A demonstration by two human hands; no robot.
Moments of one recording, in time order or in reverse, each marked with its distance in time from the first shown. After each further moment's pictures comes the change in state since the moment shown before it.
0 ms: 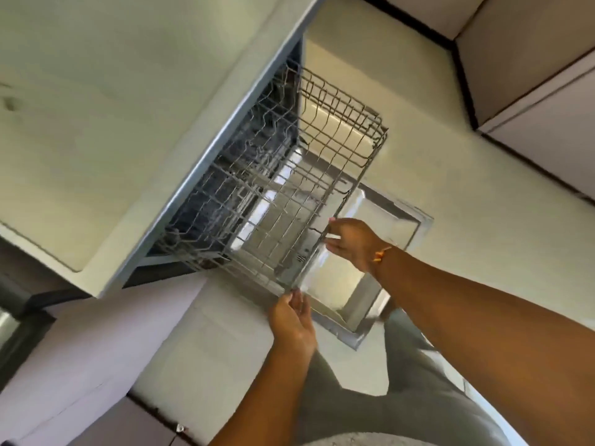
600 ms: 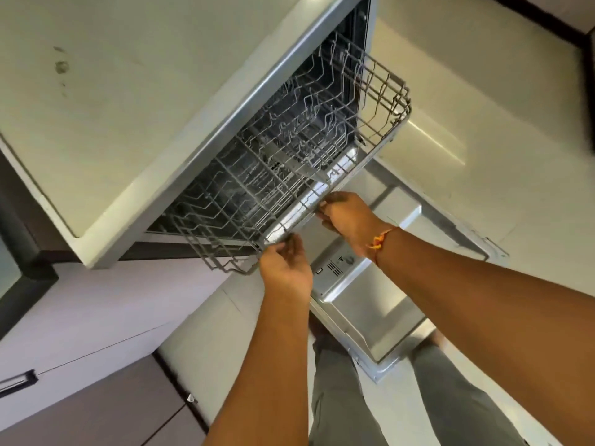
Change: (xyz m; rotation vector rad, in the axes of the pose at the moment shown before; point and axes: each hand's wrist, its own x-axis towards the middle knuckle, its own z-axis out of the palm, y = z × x) left_hand 0.025 0.060 0.093 -0.496 -0.108 0.268; right_hand 0.058 -0.040 0.060 -0.516 -0.187 -0.268
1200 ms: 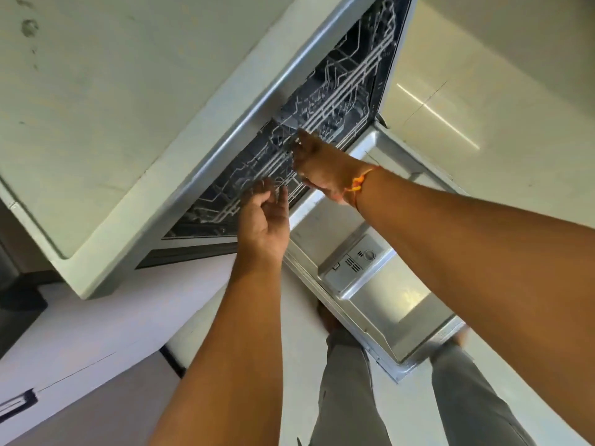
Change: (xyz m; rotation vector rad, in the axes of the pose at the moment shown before) left_hand 0.089 0.088 0.046 0.073 -0.344 0.041; right_hand 0.071 -0.071 0.069 -0.132 -0.295 -0.141
